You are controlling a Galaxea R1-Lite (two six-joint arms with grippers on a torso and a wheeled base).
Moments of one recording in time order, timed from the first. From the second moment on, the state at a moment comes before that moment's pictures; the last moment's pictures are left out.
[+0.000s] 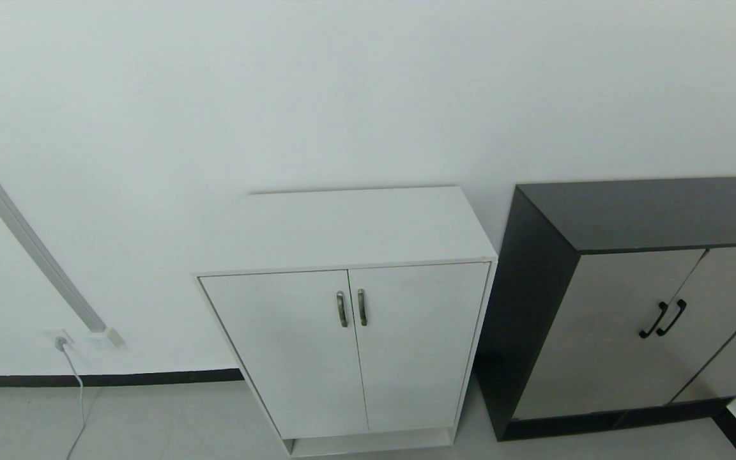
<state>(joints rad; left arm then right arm) 0.00 0.00 0.00 0.00 0.04 -0.09 0.25 0.32 0.00 0.01 0.05 -0.07</state>
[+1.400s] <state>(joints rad) 0.00 0.00 0.00 0.00 0.04 -0.09 0.09 0.10 0.00 0.01 0.05 -0.06</state>
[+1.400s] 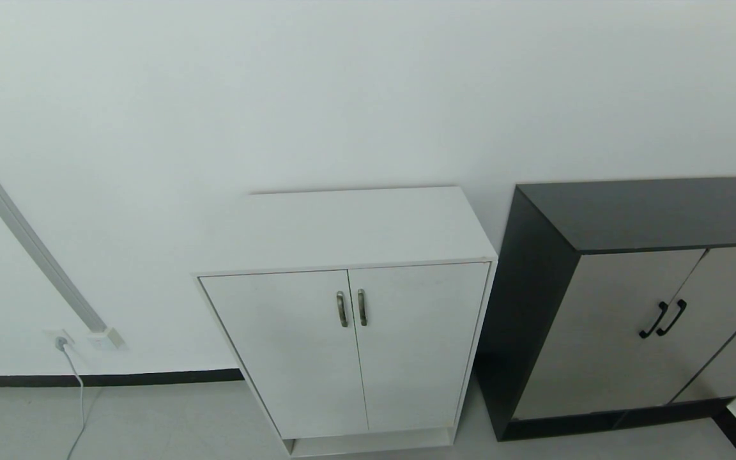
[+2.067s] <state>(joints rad) 0.00 0.00 0.00 0.00 0.04 -0.09 0.00 0.01 0.00 -0.01 -0.01 0.04</state>
